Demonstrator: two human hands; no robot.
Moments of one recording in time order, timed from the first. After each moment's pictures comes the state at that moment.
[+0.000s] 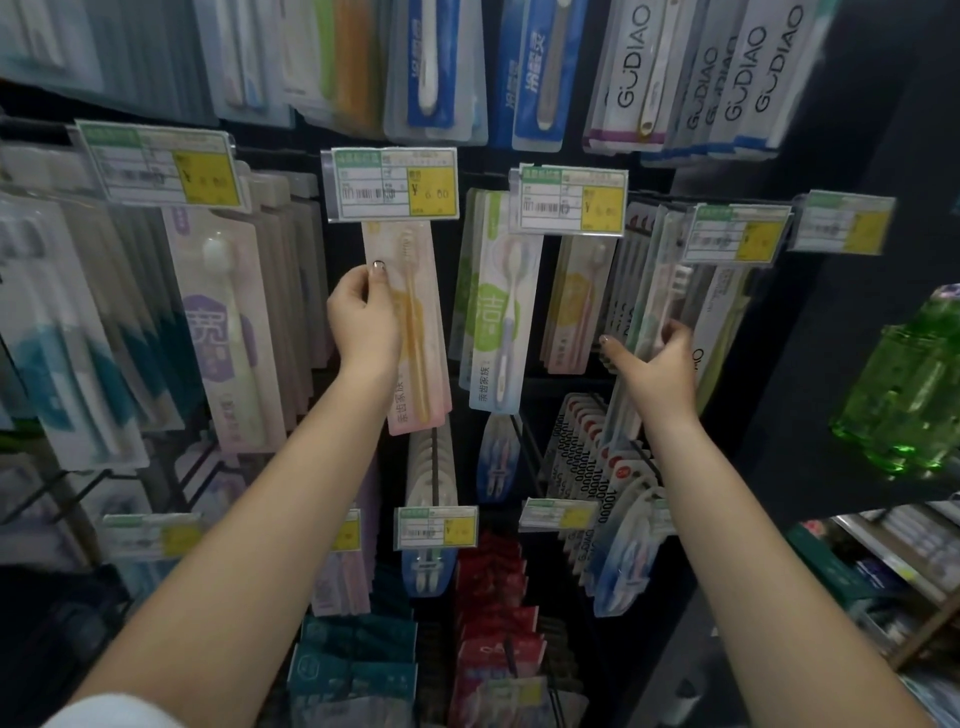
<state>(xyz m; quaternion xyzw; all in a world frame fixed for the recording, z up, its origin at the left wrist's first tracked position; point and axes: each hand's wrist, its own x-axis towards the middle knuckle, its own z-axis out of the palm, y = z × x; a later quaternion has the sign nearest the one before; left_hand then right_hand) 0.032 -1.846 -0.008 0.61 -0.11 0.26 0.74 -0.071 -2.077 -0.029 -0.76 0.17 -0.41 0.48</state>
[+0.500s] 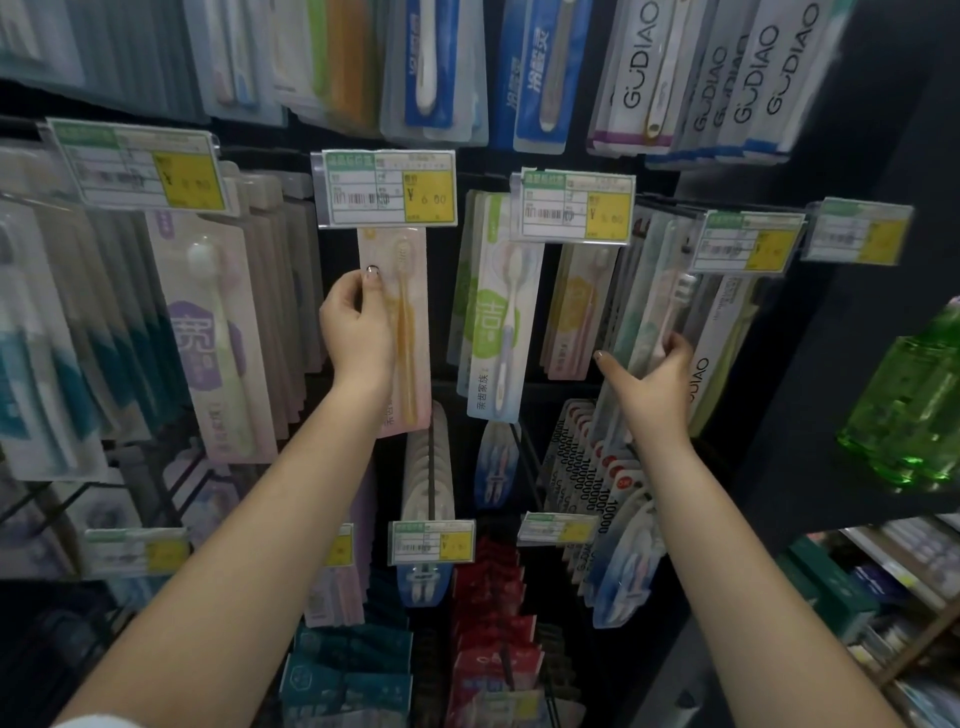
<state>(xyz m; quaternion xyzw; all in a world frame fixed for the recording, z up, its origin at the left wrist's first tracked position) 0.038 -1.847 -0.014 0.60 -0.12 0.29 0.74 -0.058 -2.080 -0.042 -0.74 0.17 -0.44 0.48</state>
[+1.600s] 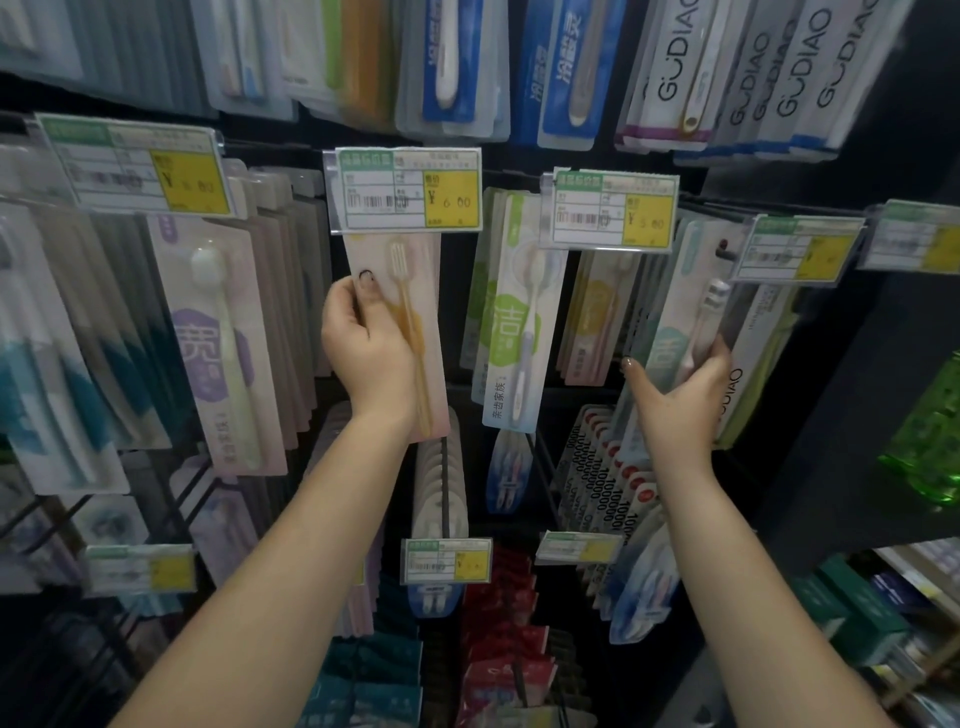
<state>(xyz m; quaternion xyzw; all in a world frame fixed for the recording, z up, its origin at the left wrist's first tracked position) 0.027 -1.853 -0.017 0.54 -0.09 0.40 0.73 -0.055 -2.071 -0.048 -0.73 0.18 -0.49 0.44</state>
